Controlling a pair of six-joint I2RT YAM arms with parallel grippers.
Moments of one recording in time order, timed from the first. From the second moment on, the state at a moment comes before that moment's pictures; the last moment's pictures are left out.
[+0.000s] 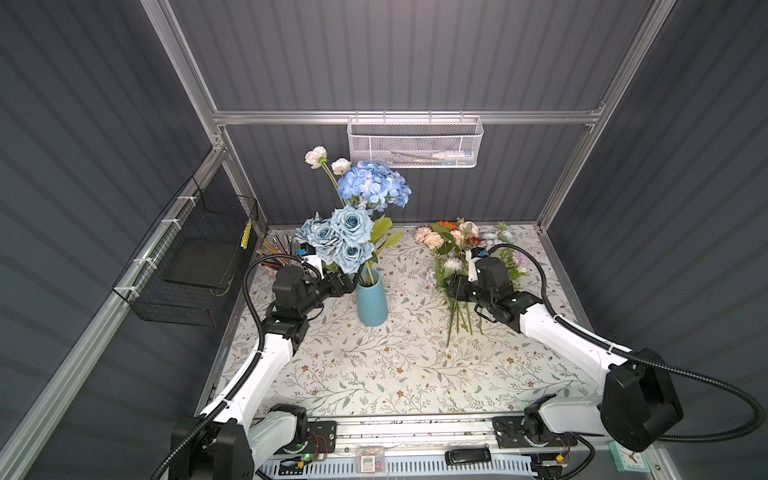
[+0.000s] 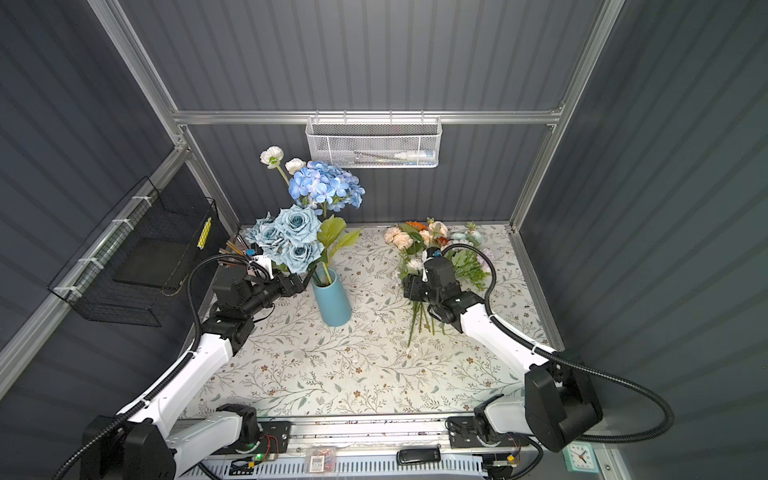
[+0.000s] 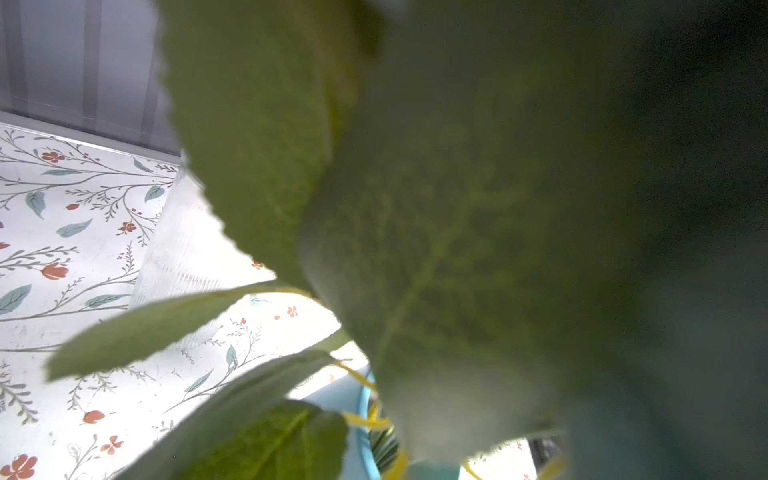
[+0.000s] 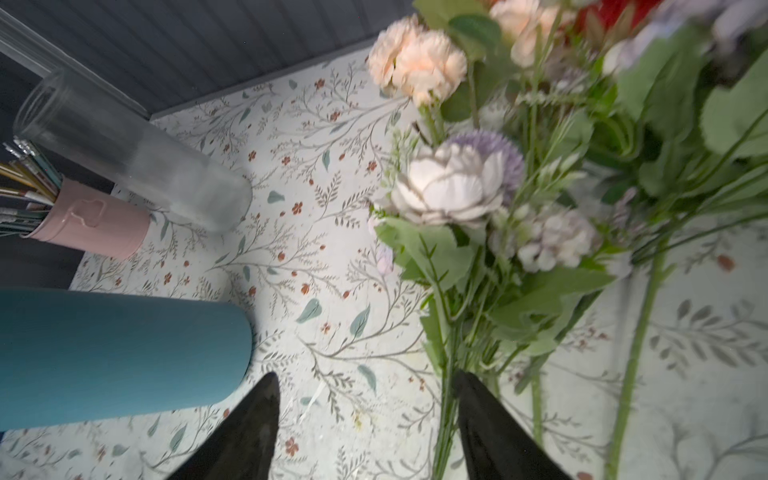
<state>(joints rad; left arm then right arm) -0.20 1.09 0.70 0.20 0.49 -0.54 0.46 1.35 0.86 -0.18 -0.04 0.53</state>
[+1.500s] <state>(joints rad) -0.20 1.08 0.70 0.19 0.46 -0.55 0.46 1.62 0.77 -0.04 -0.03 0.78</state>
